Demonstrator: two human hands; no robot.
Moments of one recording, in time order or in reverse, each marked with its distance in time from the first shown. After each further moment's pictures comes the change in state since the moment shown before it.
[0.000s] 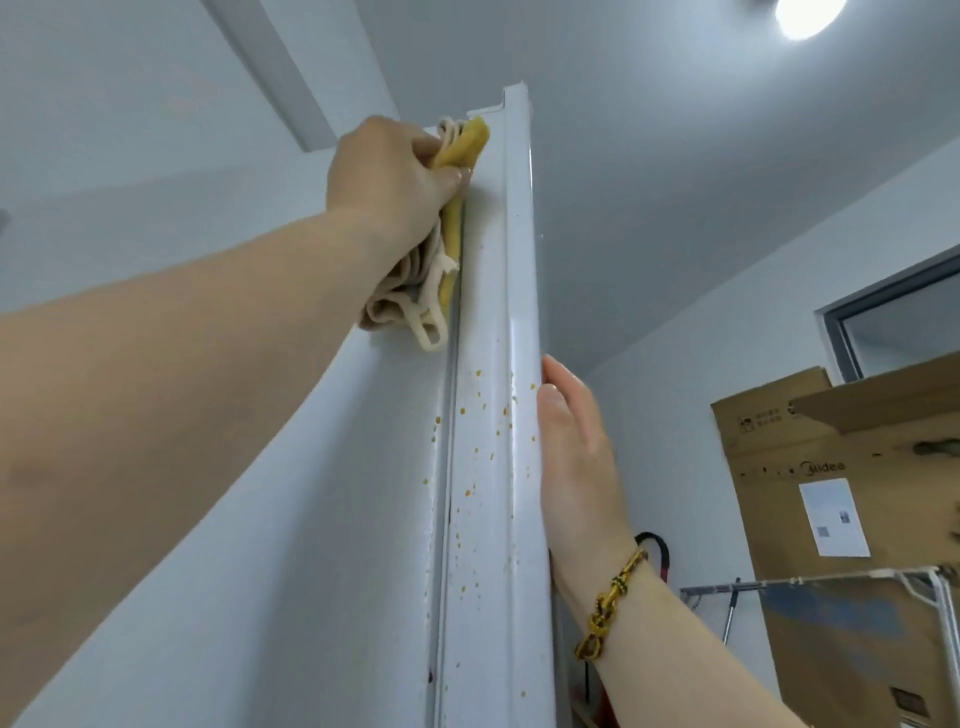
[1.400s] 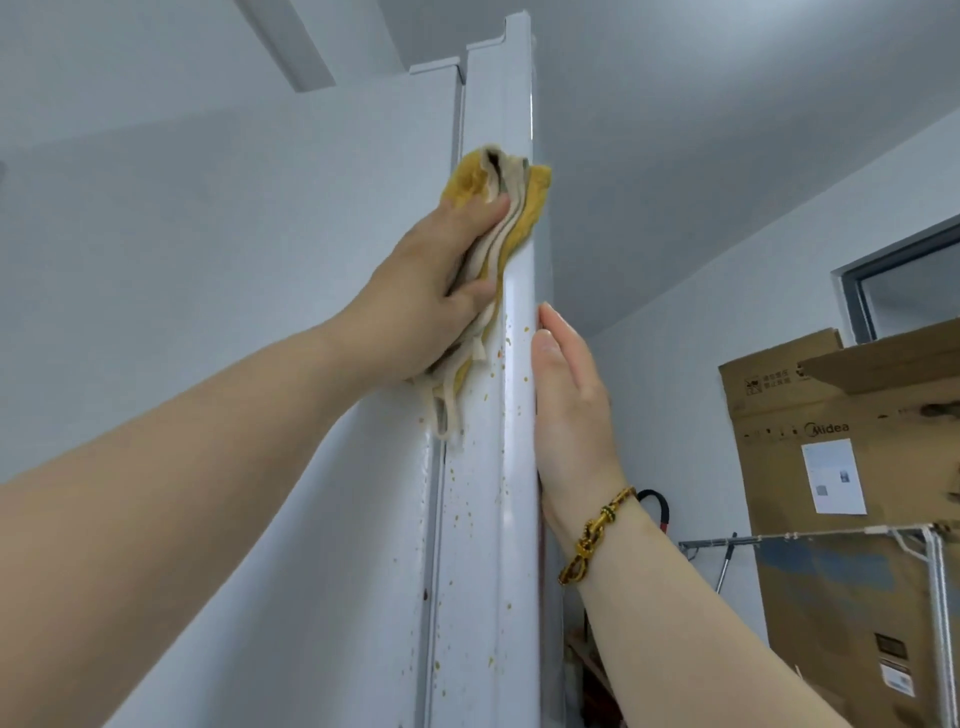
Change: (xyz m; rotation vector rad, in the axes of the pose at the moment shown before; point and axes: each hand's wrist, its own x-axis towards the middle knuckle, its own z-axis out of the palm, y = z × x) left_hand -0.089 -0.022 0.010 -0.173 -0.415 0.242; right_hand -0.001 0.003 -0.002 0.084 -0.013 -0.016
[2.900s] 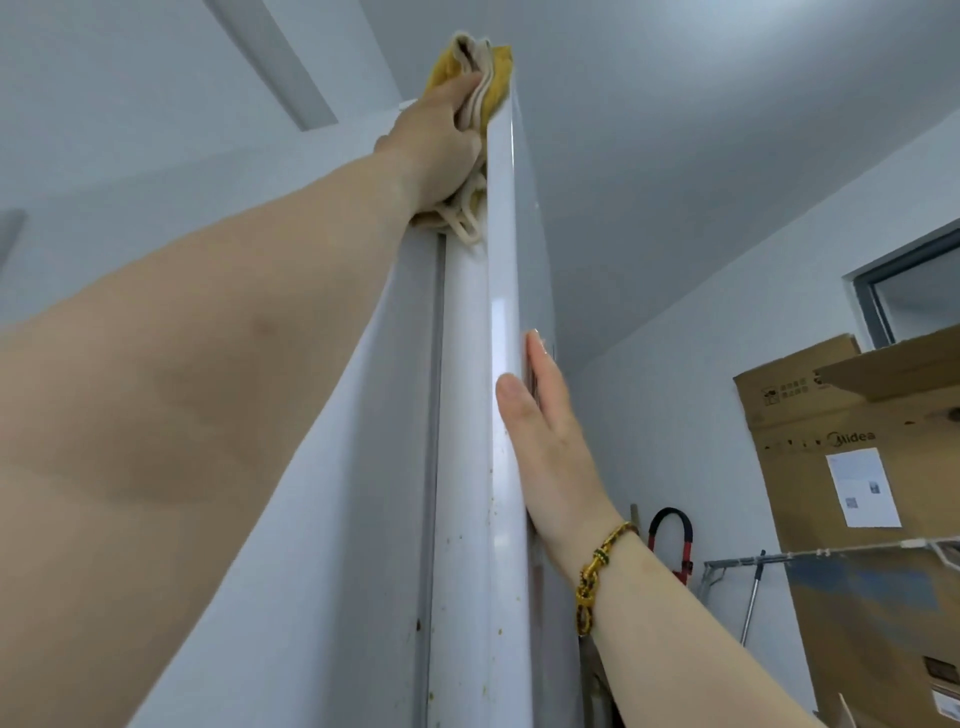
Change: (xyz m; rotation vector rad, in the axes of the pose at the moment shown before) left_hand 0.127 -0.006 -0.023 0.179 0.133 -0.230; right_hand -0.002 0.011 -0.010 -0.137 -0.199 -0.023
